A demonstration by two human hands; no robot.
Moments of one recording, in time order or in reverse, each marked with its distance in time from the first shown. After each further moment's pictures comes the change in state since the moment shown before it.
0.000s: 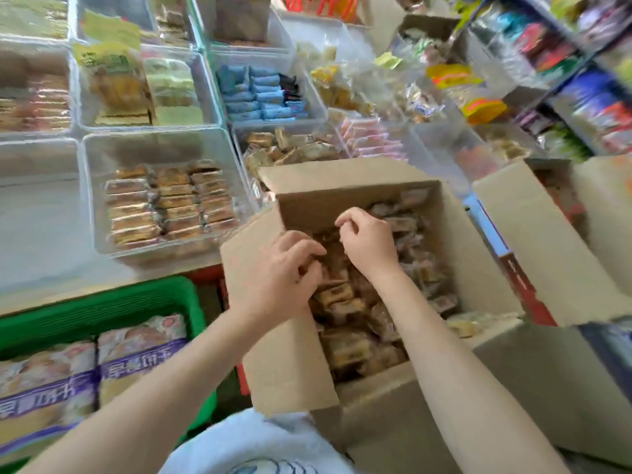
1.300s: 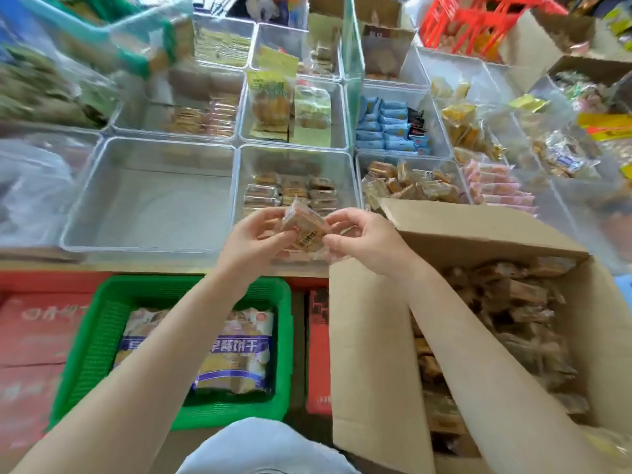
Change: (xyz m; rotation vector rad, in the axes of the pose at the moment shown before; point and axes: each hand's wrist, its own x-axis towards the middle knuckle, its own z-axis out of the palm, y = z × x) left_hand -0.019 -0.098 -0.143 -0.718 0.267 -0.649; right_hand 0.032 -0.150 0.066 0.429 -0.678 -0.193
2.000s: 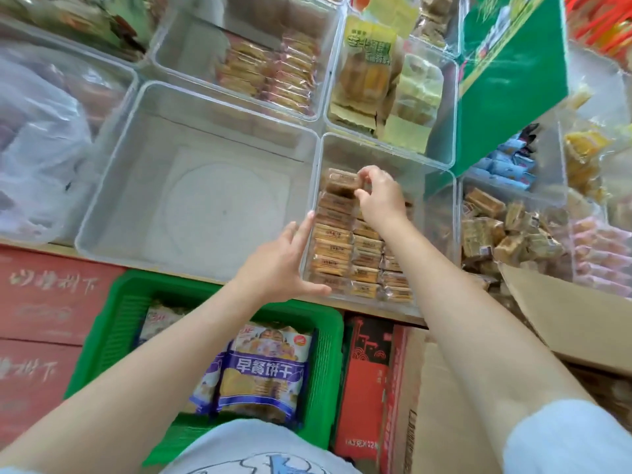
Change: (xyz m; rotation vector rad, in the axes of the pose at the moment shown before) left_hand 0.149 -0.125 -0.130 0.962 -0.261 0.020; right_hand 0.301 0.030 0.104 -0.634 0.232 0.125
